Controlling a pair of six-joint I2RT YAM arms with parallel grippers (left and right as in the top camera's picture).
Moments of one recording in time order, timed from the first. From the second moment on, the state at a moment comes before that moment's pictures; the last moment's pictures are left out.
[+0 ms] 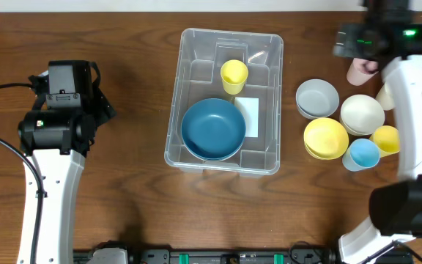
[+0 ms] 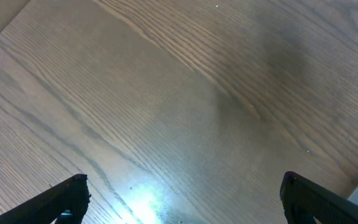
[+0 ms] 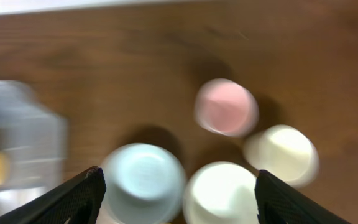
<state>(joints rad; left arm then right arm) 0.02 1.29 1.33 -1.10 -0.40 -0.51 -0.05 1.82 1.89 -1.03 0.18 0.13</state>
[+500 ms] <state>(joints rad) 0.02 1.29 1.33 -1.10 -0.40 -0.51 -0.28 2.14 1.87 -0.99 0.01 -0.03</state>
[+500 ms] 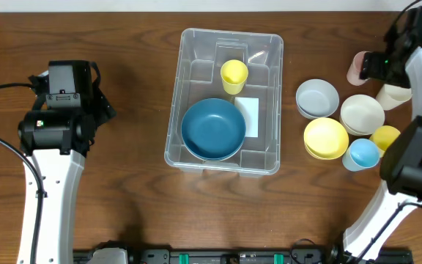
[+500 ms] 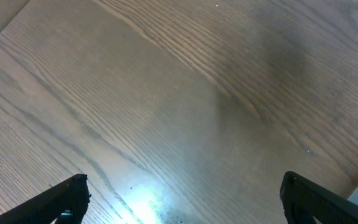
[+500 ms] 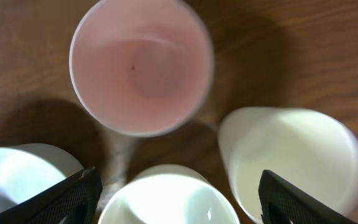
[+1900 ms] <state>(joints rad) 0.02 1.29 1.33 -1.10 -0.40 -0.51 -0.11 2.08 1.87 -0.92 0.03 -0.40</state>
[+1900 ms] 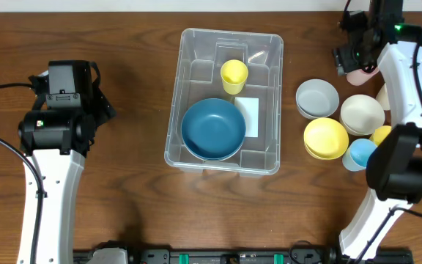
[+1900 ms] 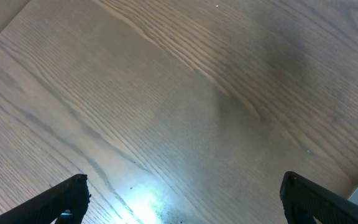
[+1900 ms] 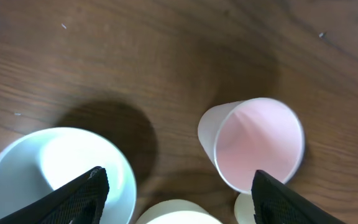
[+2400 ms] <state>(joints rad) 0.02 1.29 1.33 -1.10 -0.40 -0.51 -0.13 2.17 1.87 -0.88 0.07 -0.41</state>
